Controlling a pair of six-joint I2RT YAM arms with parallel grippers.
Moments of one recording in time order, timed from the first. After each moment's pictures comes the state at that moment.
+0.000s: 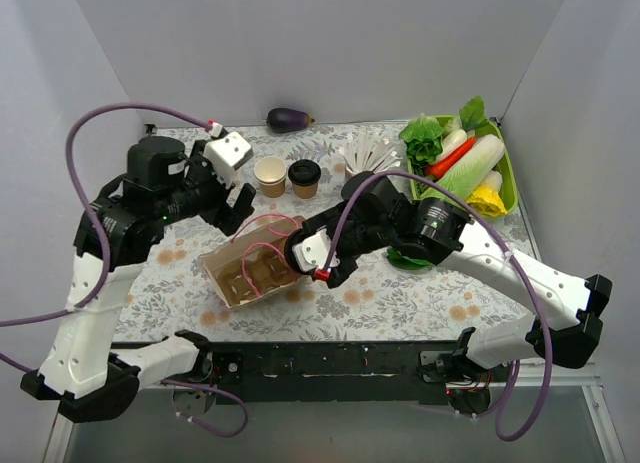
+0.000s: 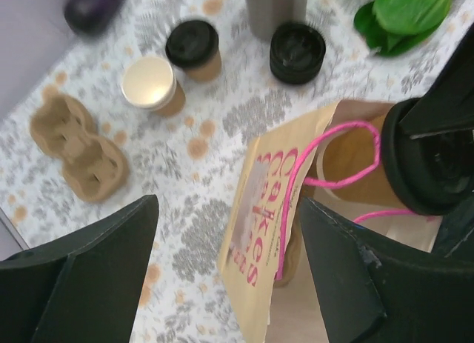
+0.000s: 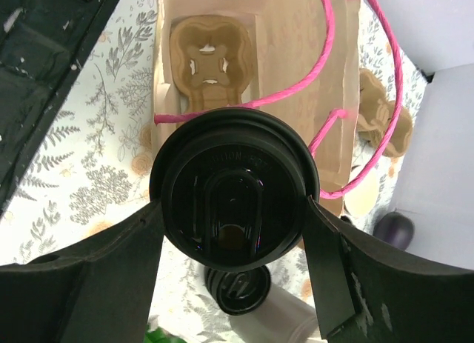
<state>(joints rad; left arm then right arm) -0.45 1.12 1.78 -1.14 0.22 0.31 1.09 1.33 1.51 -0.85 -0.41 -1.04</state>
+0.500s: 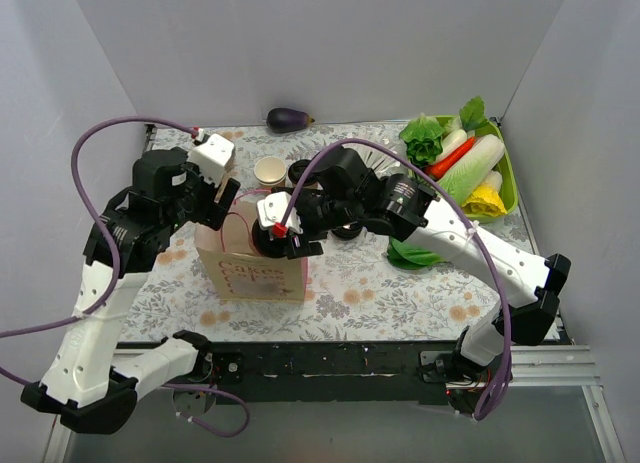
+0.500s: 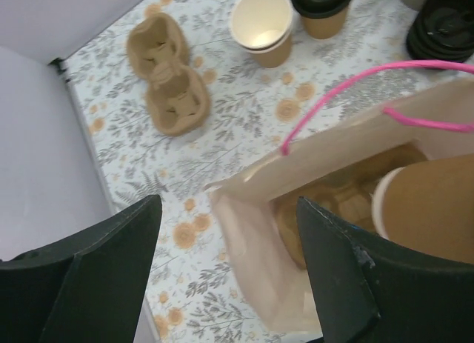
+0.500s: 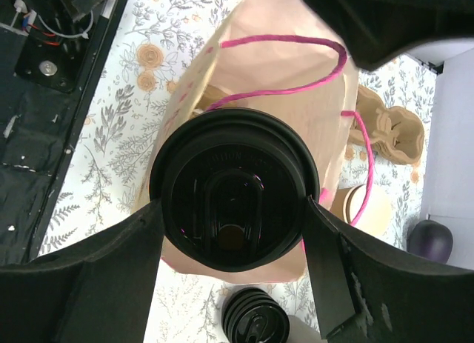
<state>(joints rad) -0.42 1.04 1.51 -1.02 -0.12 0.28 1.09 1.57 1.79 -0.81 -0.43 -0.76</state>
